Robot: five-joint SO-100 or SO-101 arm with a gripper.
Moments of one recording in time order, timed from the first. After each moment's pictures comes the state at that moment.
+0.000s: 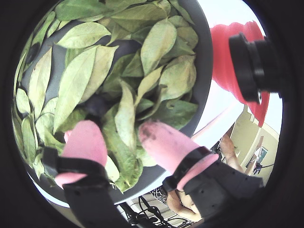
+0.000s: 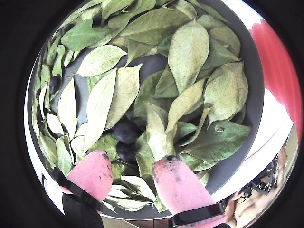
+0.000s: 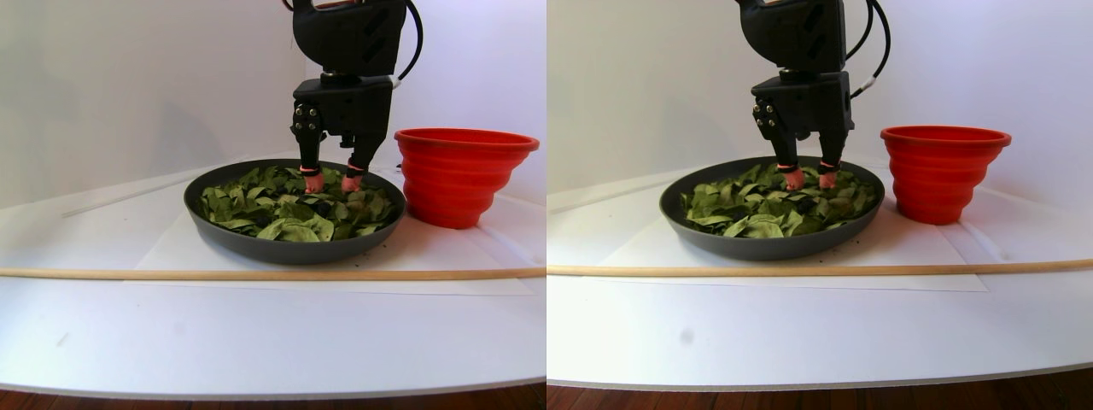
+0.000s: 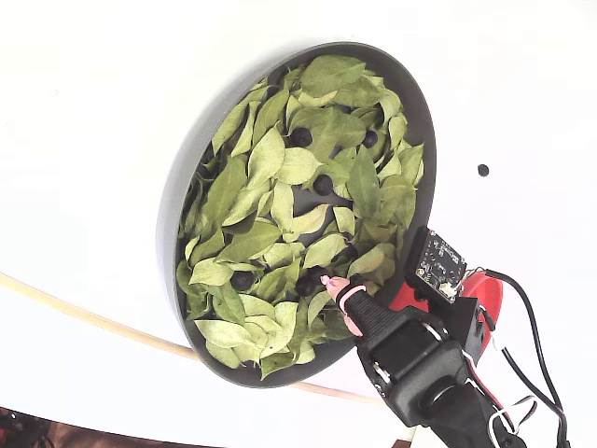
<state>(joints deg) 17.6 91.6 127.9 -2.5 -87.6</state>
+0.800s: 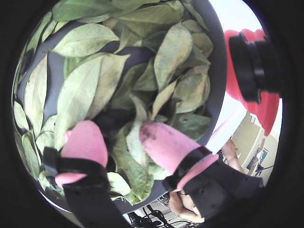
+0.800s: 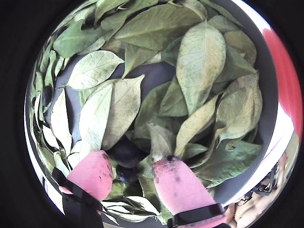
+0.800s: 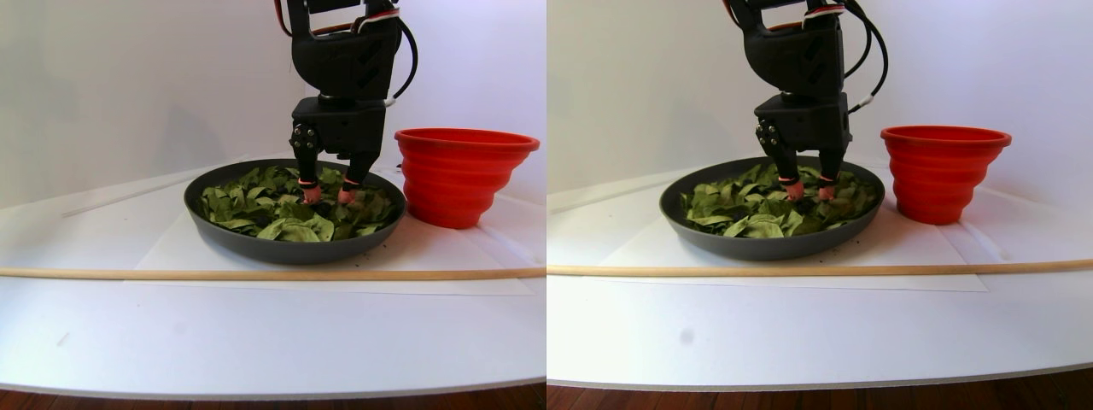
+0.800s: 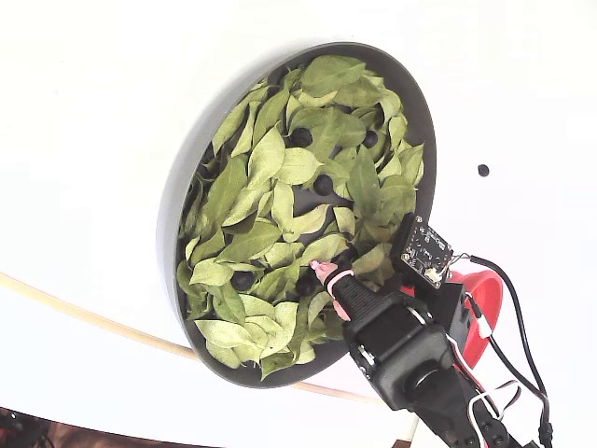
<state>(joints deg) 16.9 84.5 123.8 -6.3 -87.4</state>
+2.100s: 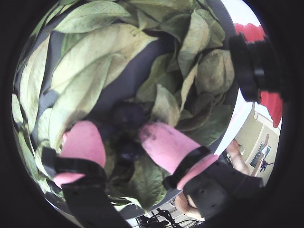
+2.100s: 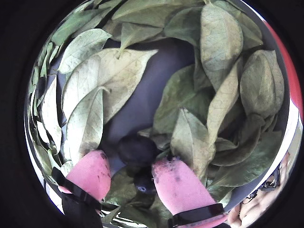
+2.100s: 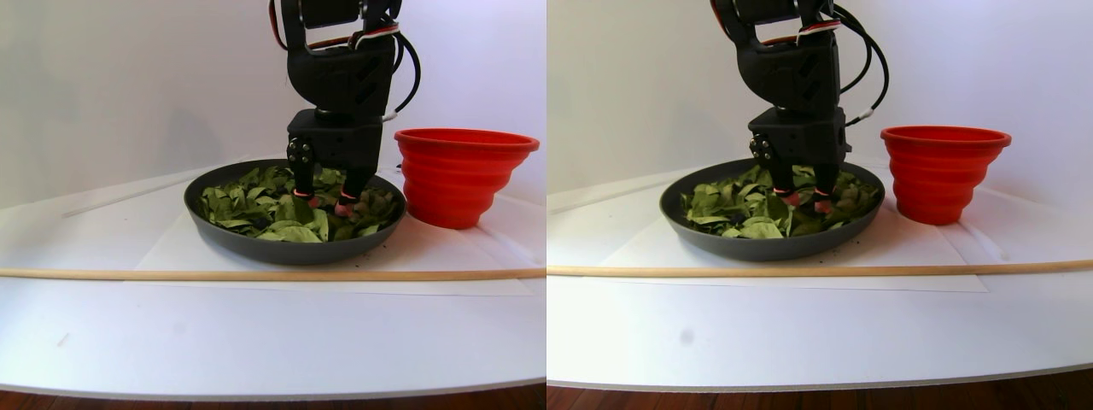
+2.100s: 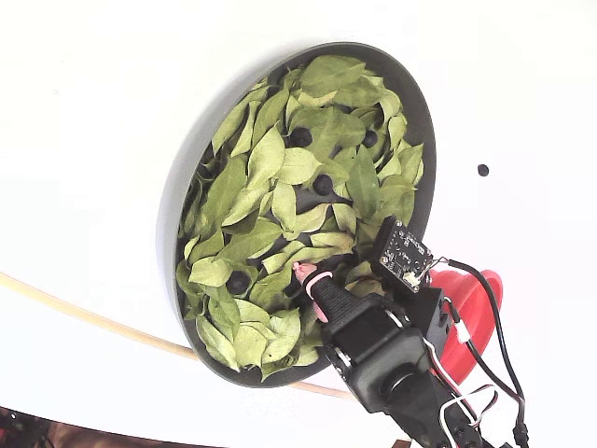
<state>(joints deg) 16.3 80.5 125.9 -12.3 -84.6</state>
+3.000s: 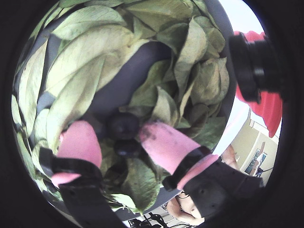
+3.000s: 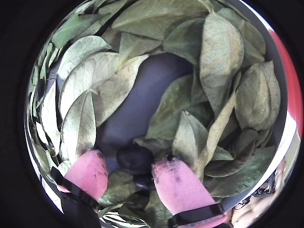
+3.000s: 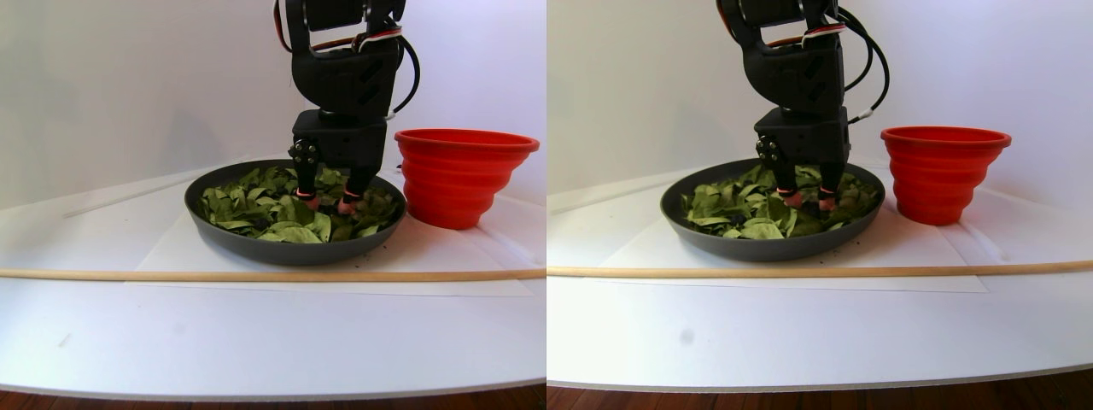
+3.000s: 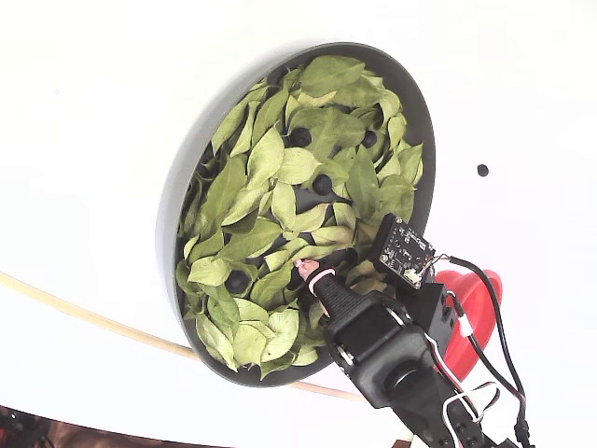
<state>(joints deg) 17.4 79.4 124.0 -12.4 -89.1</state>
